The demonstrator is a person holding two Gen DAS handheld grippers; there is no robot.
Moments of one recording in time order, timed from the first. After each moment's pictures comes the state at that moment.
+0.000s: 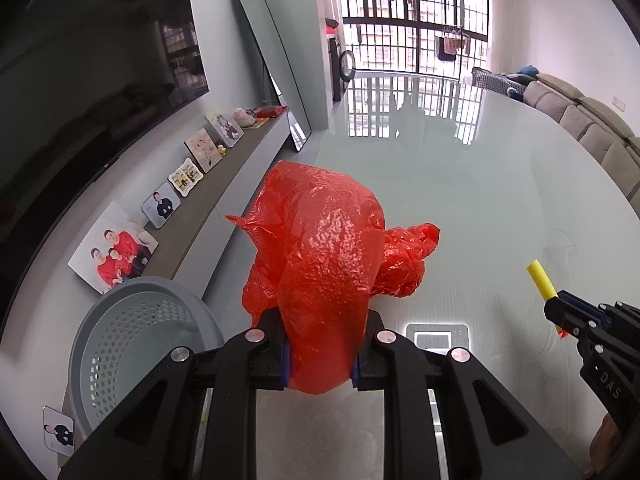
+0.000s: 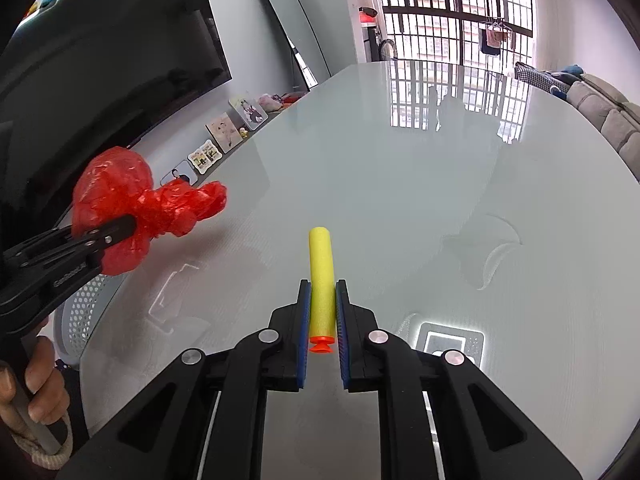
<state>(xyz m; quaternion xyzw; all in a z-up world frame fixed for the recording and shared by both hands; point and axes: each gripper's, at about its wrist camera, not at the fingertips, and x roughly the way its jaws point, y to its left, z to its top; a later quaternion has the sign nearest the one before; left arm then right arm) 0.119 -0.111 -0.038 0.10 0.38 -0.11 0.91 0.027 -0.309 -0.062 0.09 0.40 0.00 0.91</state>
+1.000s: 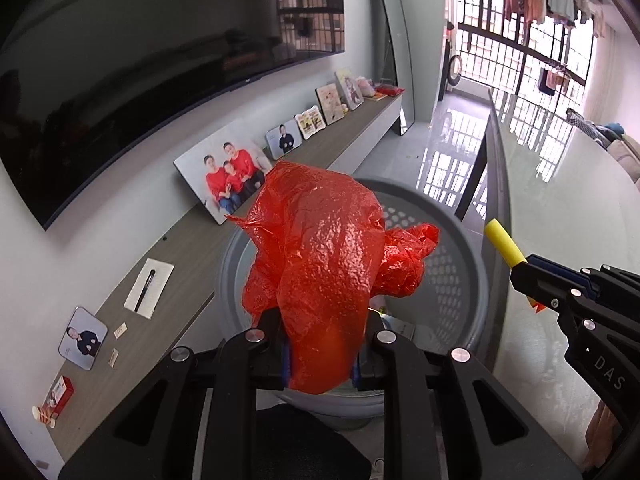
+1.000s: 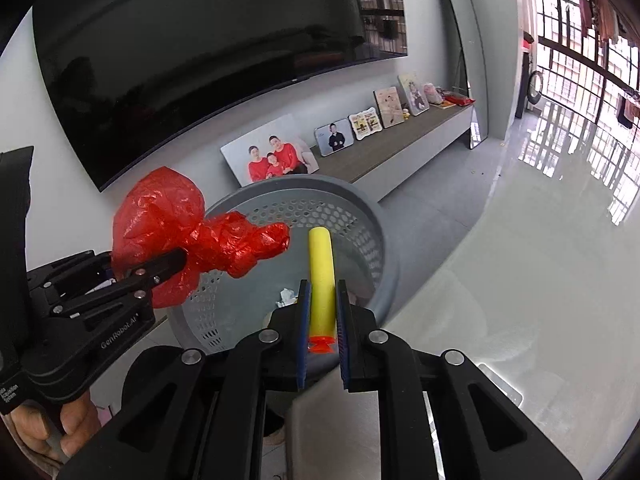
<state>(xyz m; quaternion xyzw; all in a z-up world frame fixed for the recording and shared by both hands) 0.067 0.126 -0.064 0.00 0.41 0.05 0.91 0.075 -0.038 -0.056 -0.02 0.41 0.22 0.88</state>
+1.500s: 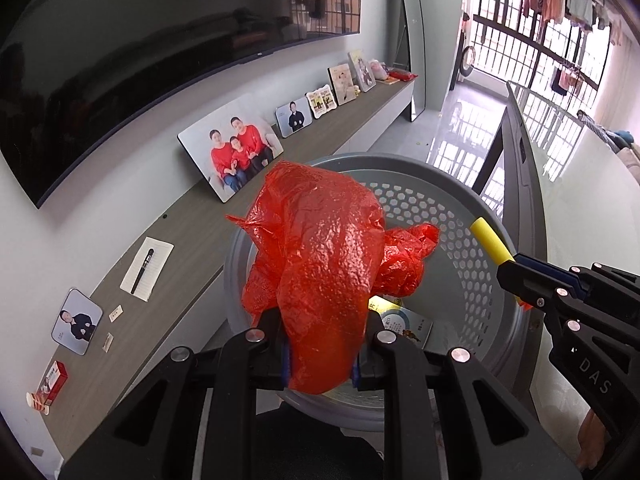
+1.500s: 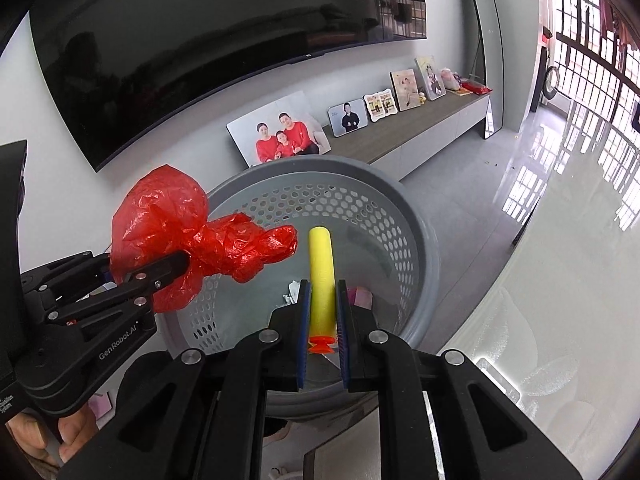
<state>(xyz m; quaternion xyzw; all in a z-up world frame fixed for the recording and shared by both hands) 0.084 0.148 -0.087 -0.02 0.44 0.06 0.90 0.092 -0.010 -0.082 -0.04 0.44 0.24 0.86</state>
